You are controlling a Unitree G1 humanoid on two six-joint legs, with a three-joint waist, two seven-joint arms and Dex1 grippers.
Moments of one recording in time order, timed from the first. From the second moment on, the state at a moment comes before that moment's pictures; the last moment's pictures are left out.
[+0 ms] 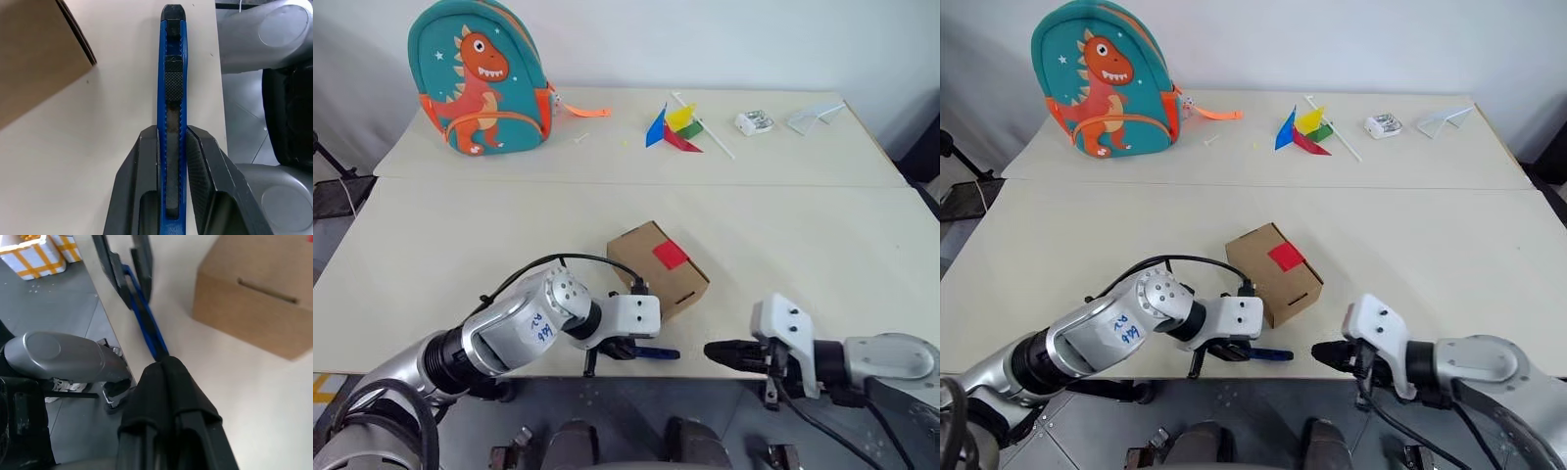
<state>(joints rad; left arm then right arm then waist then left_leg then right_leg) -0.78 0.68 -0.75 -0.55 -0.11 1.18 -0.98 0.01 -0.98 -0.06 -0.81 0.75 0.85 0.73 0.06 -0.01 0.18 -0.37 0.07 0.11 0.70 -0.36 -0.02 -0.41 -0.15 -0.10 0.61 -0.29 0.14</state>
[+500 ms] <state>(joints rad) -0.82 0.69 -0.78 -0.56 -0.12 1.19 -0.97 -0.22 -0.83 0.24 -0.71 0.67 0.99 0.63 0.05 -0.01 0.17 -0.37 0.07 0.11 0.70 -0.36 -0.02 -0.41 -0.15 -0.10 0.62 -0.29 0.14</state>
